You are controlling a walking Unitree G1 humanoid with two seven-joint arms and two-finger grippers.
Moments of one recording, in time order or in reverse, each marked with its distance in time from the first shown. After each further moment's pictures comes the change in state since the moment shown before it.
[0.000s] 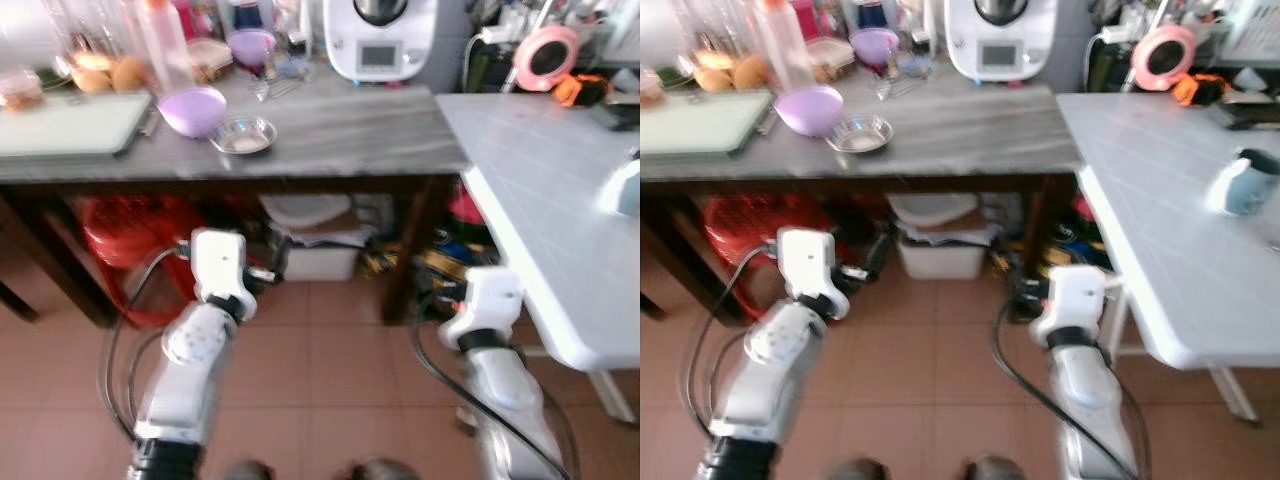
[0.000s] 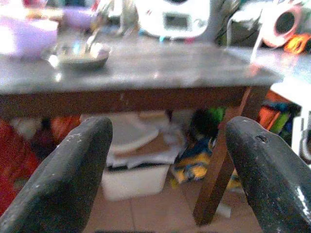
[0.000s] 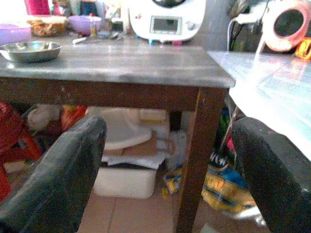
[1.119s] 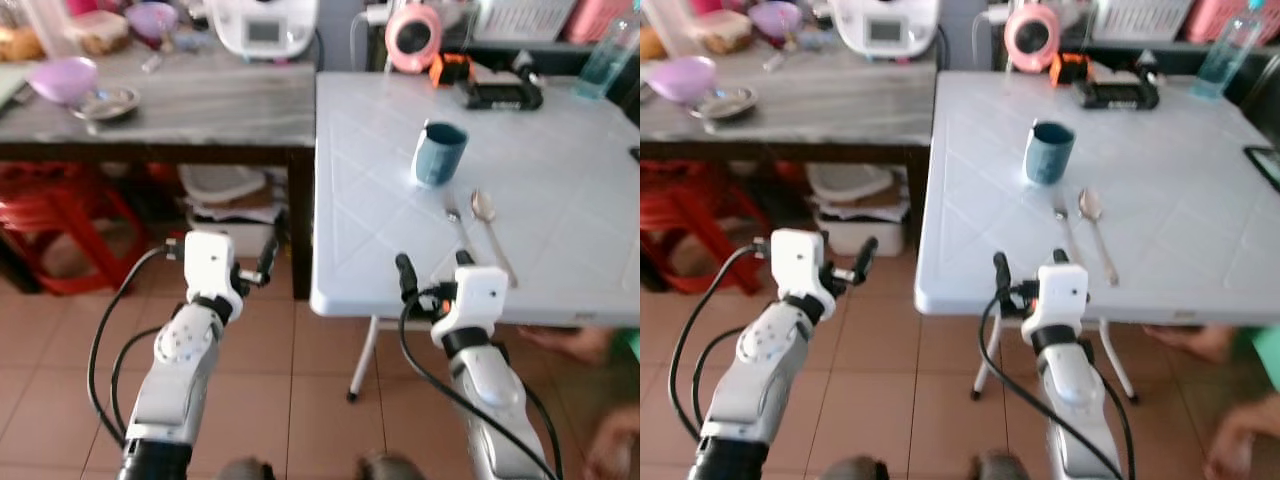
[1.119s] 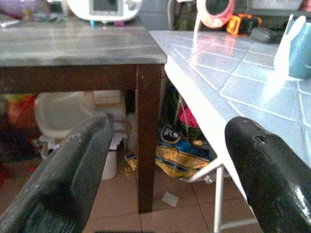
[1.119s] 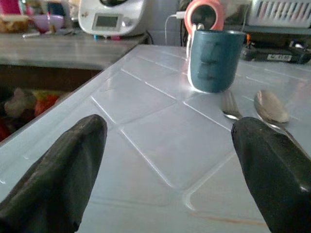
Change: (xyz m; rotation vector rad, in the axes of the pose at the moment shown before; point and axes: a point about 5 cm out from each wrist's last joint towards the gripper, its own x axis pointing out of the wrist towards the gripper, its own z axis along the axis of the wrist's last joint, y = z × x) left arm 0.000 0.004 0.002 0.014 0.008 0.011; right arm 0.004 0.003 0.003 -0.017 -0.025 0.017
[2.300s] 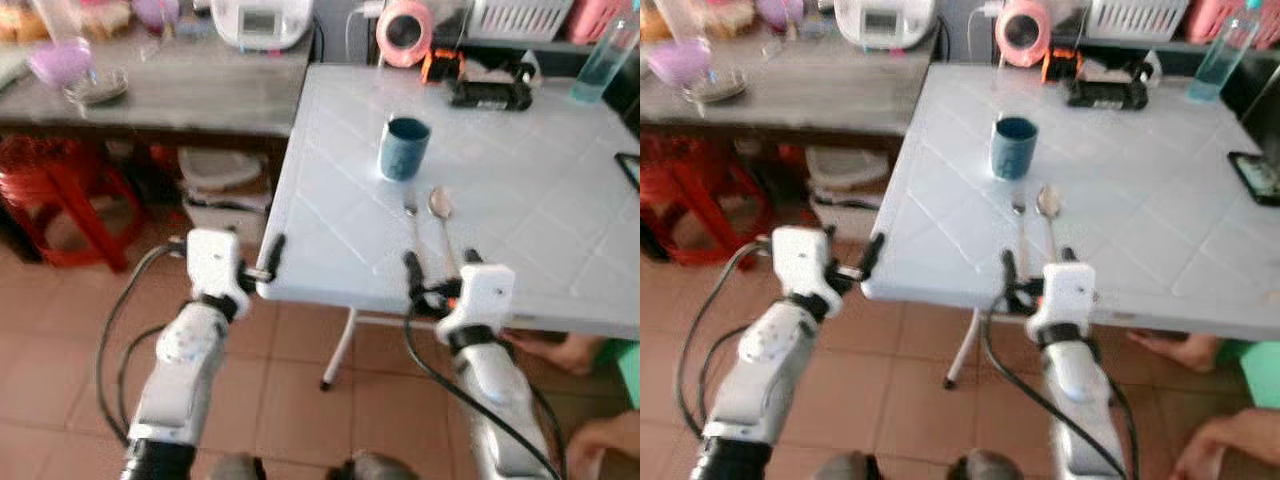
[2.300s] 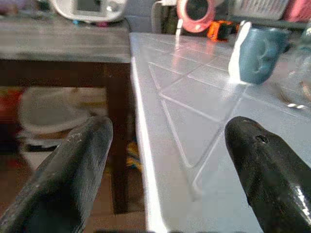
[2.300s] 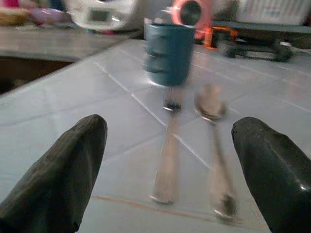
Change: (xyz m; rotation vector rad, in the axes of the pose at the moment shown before) left arm -0.002 -0.001 0.002 -0.011 -0.032 -0.033; right arm 0.001 0.004 0.000 0.010 -0.003 0.006
